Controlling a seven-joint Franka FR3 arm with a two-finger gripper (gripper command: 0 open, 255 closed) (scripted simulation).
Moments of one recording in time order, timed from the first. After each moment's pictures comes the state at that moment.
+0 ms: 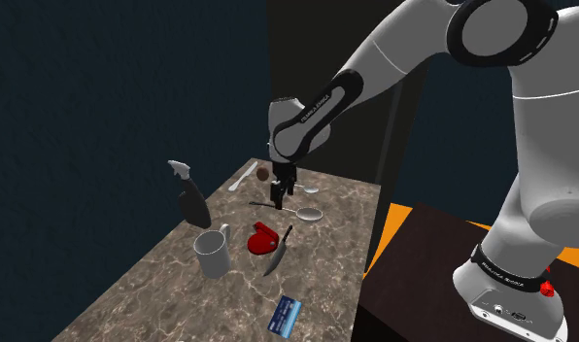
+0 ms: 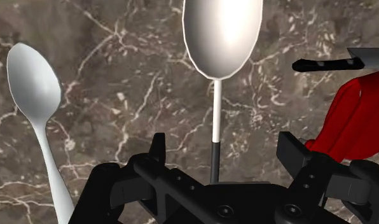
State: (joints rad) arm 0.10 0.43 0.13 -2.02 0.08 2.41 -0.17
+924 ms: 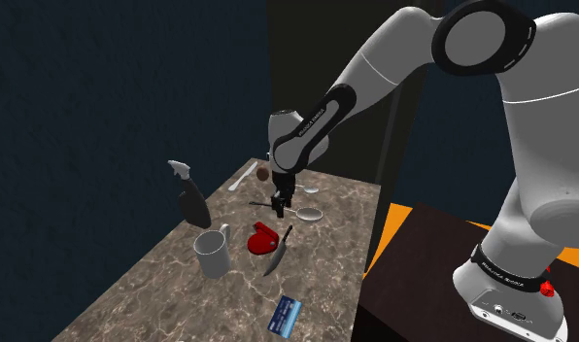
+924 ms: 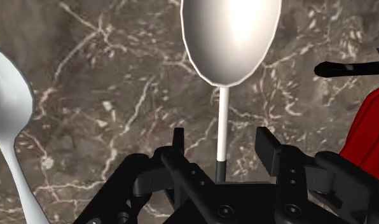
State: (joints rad) arm 0.10 0.50 0.13 -2.02 0.08 2.47 -0.16
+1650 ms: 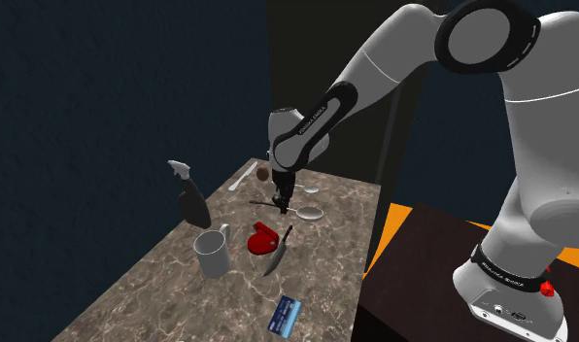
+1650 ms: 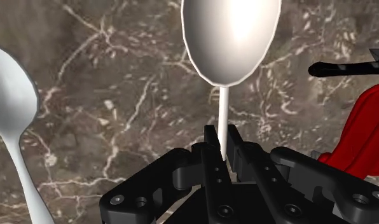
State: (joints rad) arm 0.10 0.48 0.13 -2.02 0.08 2.46 -0.16
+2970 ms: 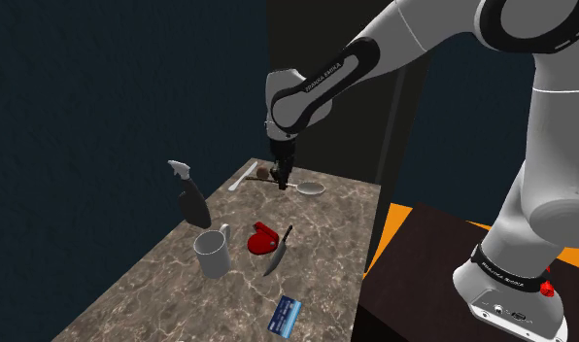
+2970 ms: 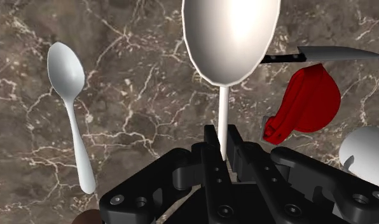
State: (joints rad) arm 0.09 0.30 0.14 -1.99 0.09 2.25 -0.15
